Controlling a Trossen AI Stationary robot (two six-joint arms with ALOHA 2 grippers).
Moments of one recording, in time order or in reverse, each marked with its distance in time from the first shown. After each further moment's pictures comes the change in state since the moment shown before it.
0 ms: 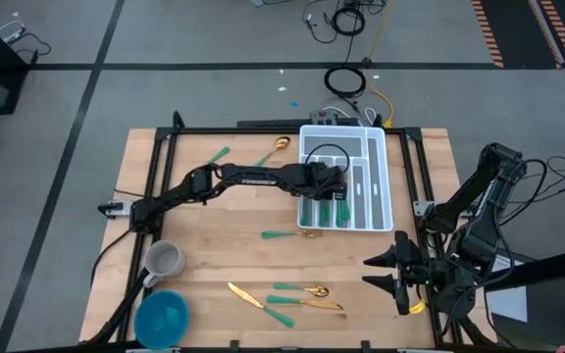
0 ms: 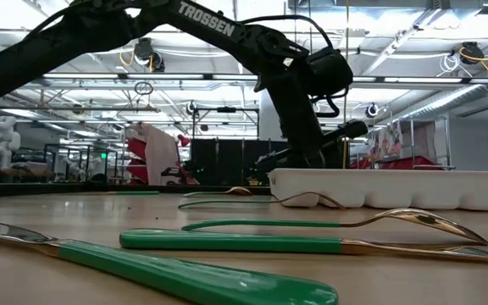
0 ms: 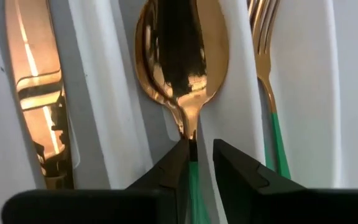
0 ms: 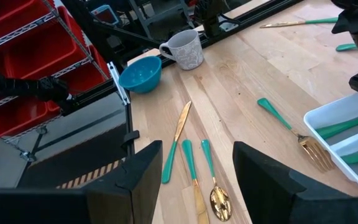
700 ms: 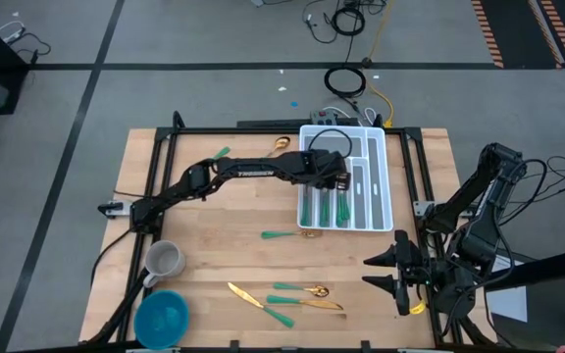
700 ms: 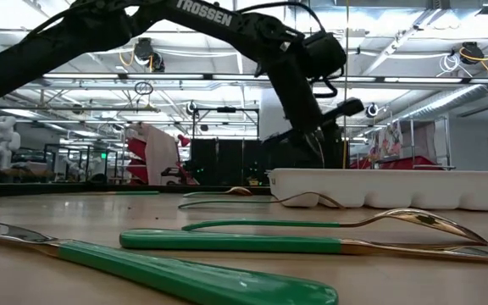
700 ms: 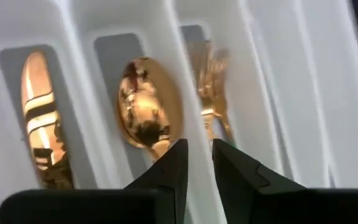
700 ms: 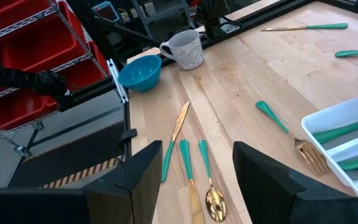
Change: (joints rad) left arm 0.036 -0.024 0.096 -0.043 0.011 0.120; right arm 0.000 0.000 0.000 0.000 0.000 -0.037
